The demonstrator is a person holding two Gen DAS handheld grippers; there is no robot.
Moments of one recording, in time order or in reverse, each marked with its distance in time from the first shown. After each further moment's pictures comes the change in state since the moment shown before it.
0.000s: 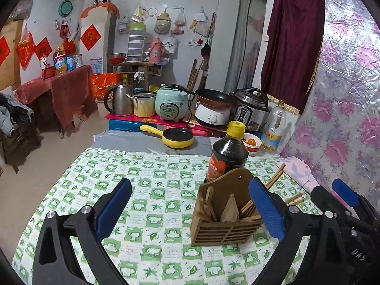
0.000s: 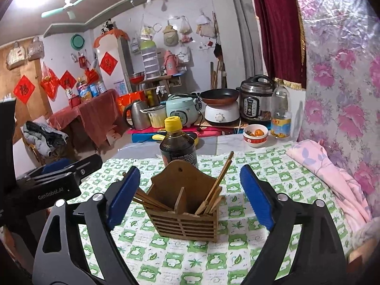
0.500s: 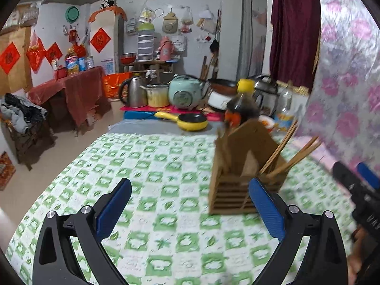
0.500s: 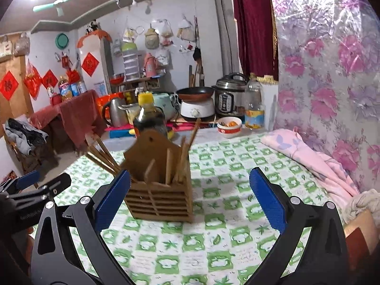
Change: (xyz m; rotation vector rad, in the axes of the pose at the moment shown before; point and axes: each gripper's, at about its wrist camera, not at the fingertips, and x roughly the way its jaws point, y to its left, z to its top) left arm -0.006 0.001 -0.092 0.050 -0.003 0.116; right arm -0.013 -0.020 -0.072 -0.006 -0.033 -0.141
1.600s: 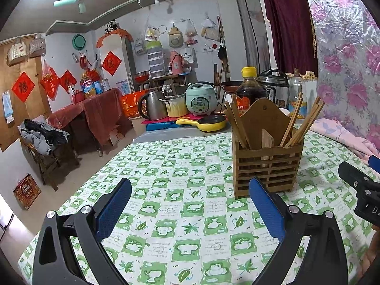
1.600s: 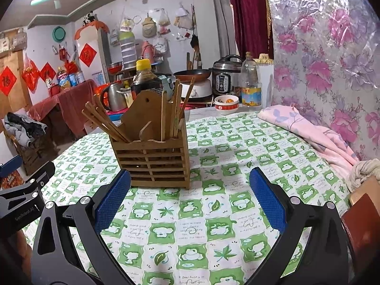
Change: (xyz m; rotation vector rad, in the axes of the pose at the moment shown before) left arm -0.026 -0.007 -0.049 0.125 -0.086 0.147; right arm -0.006 -0.006 -0.056 0.013 0.065 -0.007
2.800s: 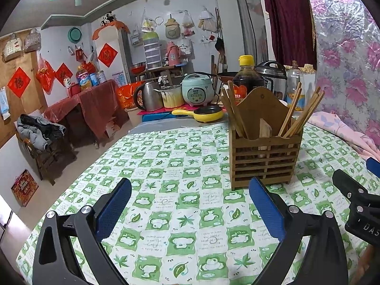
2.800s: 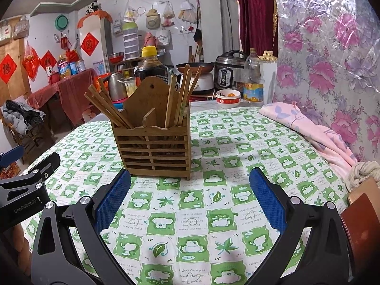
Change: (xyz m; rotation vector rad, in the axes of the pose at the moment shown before) left arm 0.011 -0.005 -0.006 -0.006 0.056 -0.017; right arm 0.003 0.011 -0.009 -0.050 0.037 -0.018
